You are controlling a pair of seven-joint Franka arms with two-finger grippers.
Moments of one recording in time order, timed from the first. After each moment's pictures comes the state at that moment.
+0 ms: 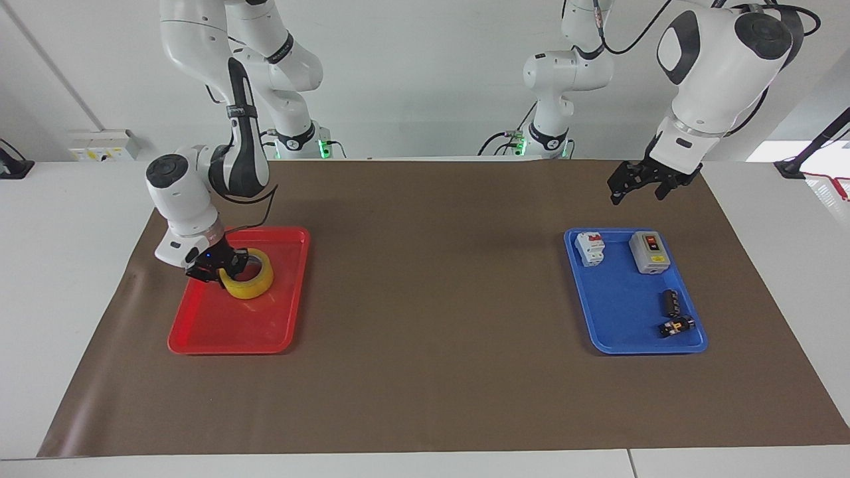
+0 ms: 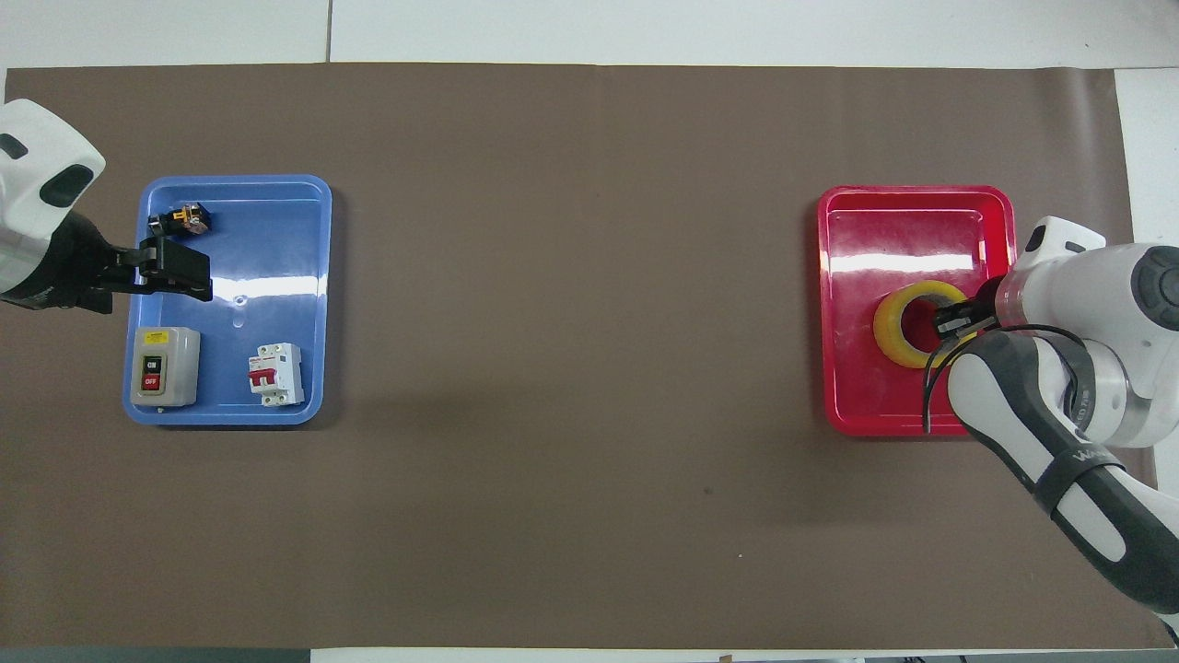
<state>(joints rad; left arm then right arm) -0.04 -0.02 -0.08 -1.70 -0.01 1.63 -0.16 -0.15 0.17 0.02 -2.26 -0.06 2.54 -0.45</state>
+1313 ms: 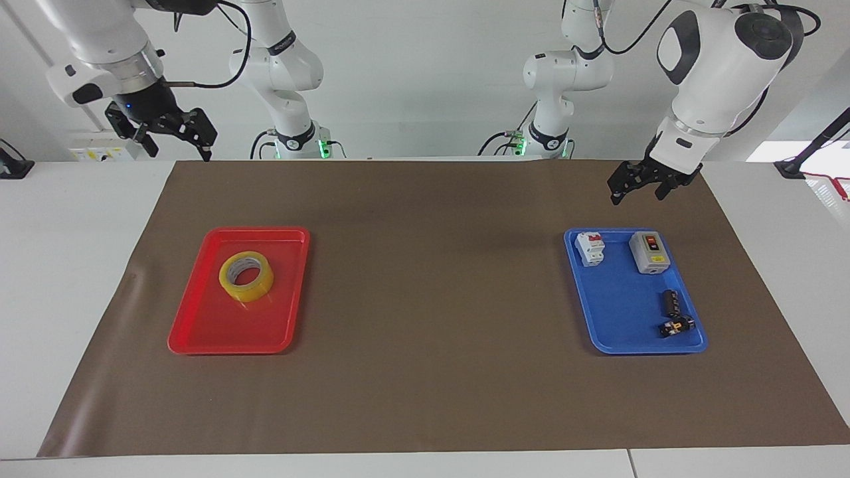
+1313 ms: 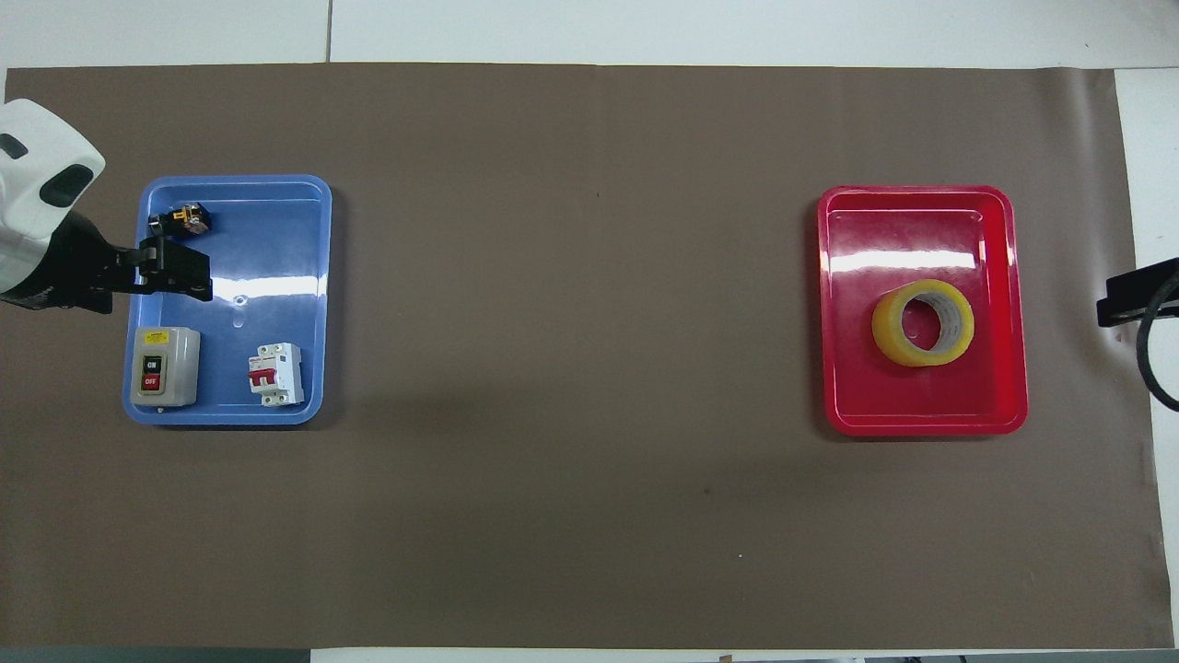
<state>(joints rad) -0.04 -0.02 -0.08 -1.70 -0.01 1.63 -0.16 -0.10 -0.08 0.04 -1.57 -0.05 1.41 0.05</state>
